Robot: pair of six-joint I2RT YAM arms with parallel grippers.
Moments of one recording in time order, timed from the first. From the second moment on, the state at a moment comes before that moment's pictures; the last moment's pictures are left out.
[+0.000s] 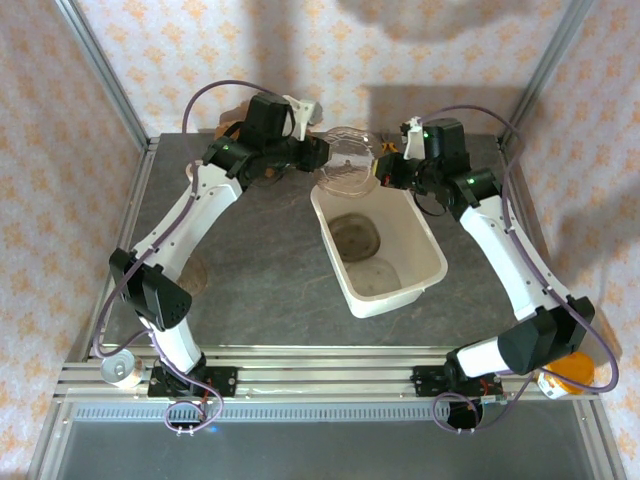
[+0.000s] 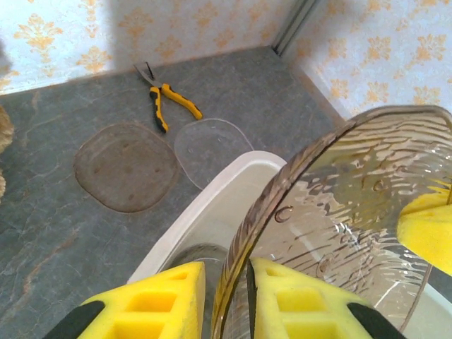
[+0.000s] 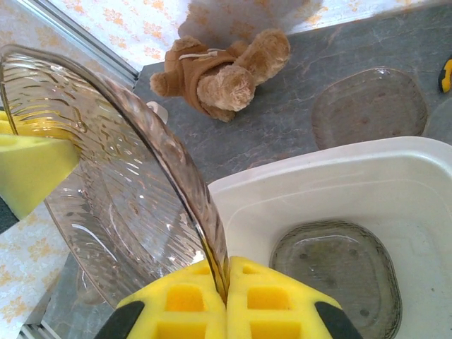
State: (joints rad) left arm -0.45 1.75 1.91 -0.73 0.29 -0.24; right arm 0.34 1.41 1.51 -0.69 -0.33 0.44
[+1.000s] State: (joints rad) left arm -0.46 1.79 1.96 -0.81 0.32 -0.21; right arm 0.32 1.39 1.47 -0.69 -0.30 0.49
